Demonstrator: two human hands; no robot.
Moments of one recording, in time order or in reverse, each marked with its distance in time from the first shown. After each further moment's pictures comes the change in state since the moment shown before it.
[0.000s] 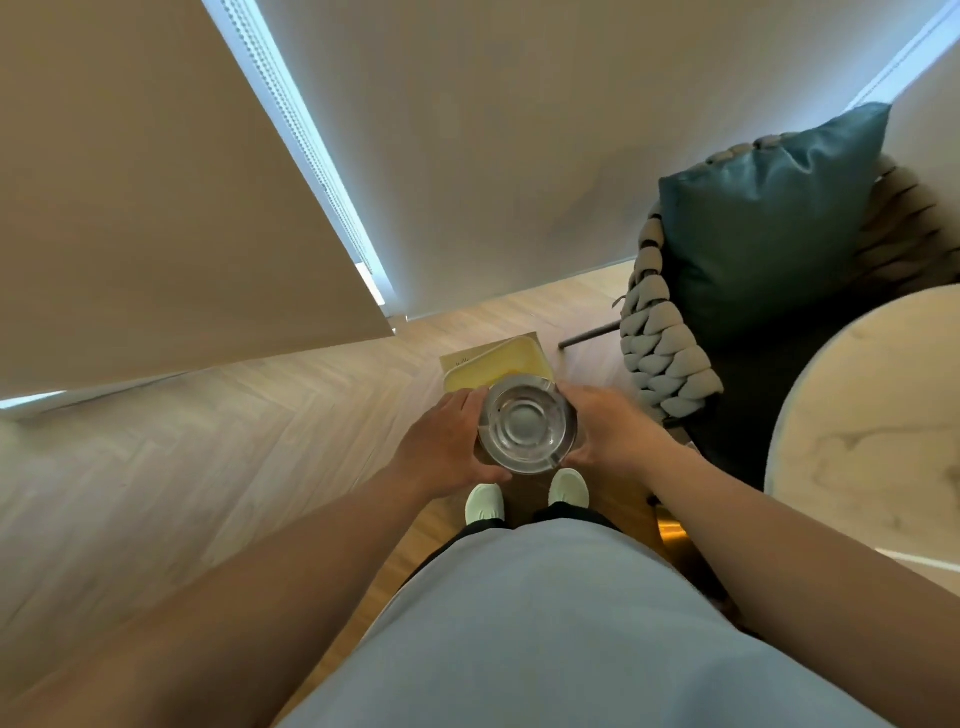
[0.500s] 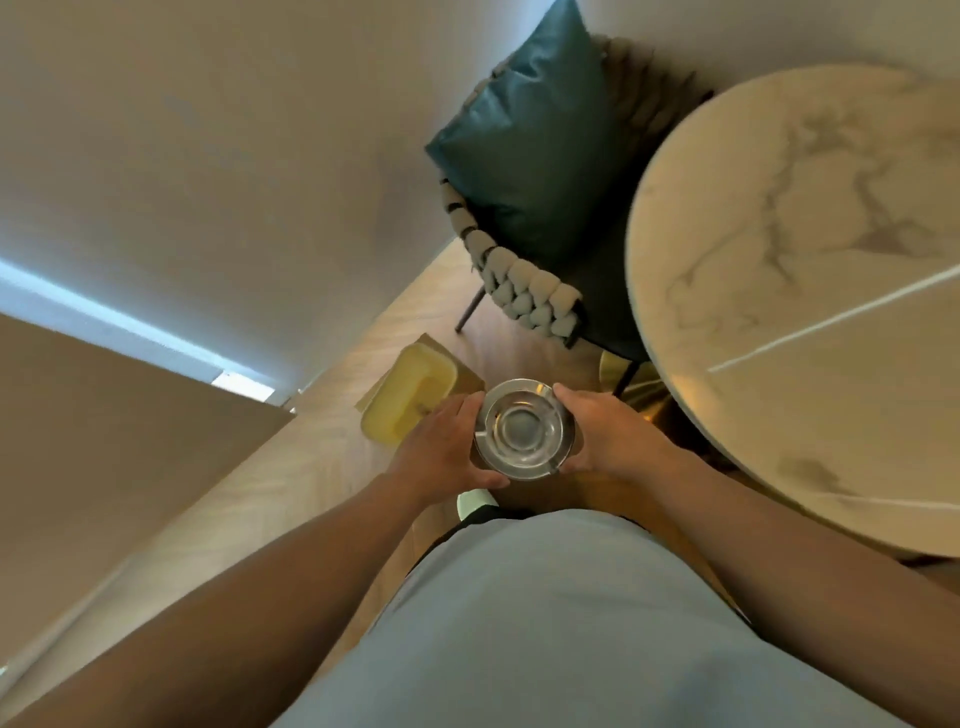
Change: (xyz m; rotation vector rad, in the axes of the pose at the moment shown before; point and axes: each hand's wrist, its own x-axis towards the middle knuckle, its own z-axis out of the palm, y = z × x) left_hand 0.046 0.070 0.035 0.188 -0.372 0.400; right_hand -0.120 0.037 0.051 0.262 0.292 0.447
